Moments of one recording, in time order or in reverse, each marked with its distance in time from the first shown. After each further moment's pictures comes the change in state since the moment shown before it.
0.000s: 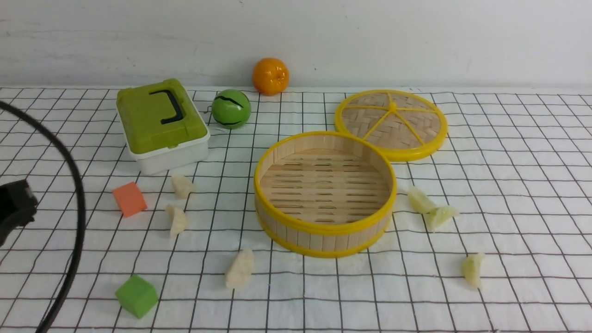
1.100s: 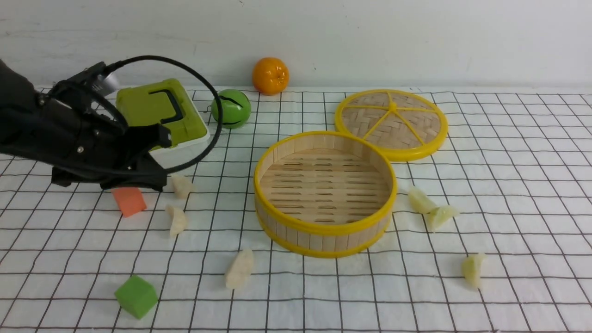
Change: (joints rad) right arm 0.000 0.440 -0.486 0.034 0.011 0.087; left arm 0.000 0.754 -0.507 -0.322 0.238 0.387
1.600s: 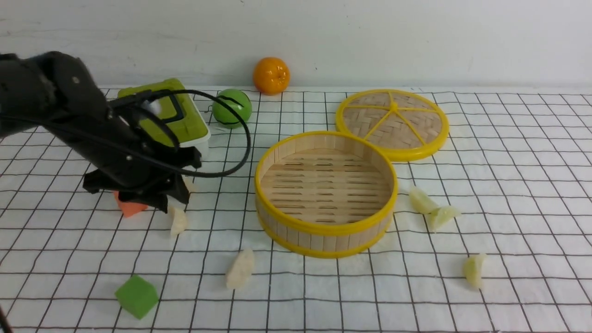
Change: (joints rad) right arm 0.000 0.348 -0.016 0.181 0.159 -0.101; left arm -0.116 0.251 -0.174 0.275 0.036 -0.239
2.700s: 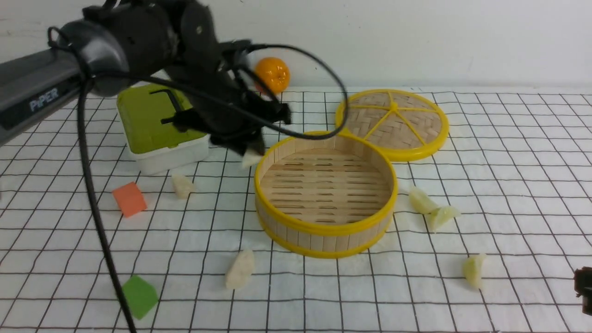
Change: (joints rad) right arm 0.000 0.001 0.000 0.165 -0.022 -0.173; left arm -0.279 0.180 -0.526 0.144 0.192 -0.147
